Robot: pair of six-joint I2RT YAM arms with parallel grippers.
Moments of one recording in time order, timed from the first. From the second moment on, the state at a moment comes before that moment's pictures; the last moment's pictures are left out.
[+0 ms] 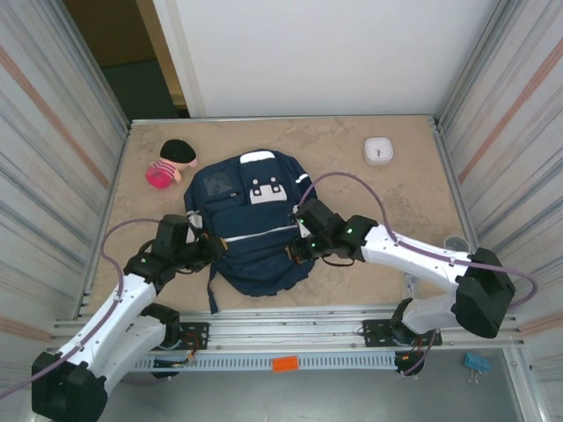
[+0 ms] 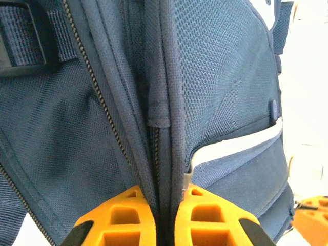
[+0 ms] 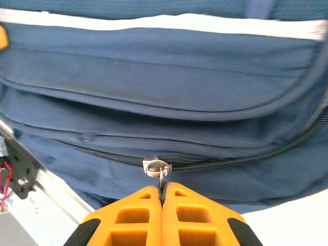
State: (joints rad) left arm -0.34 0.78 0.49 -0.52 0.34 -0.84; right arm 0.91 1.33 0.94 -0.59 -0.14 0.59
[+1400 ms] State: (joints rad) left arm -0.91 0.95 0.56 -0.23 0.03 0.27; right arm 0.90 1.29 0.93 -0.56 -0.27 0.51
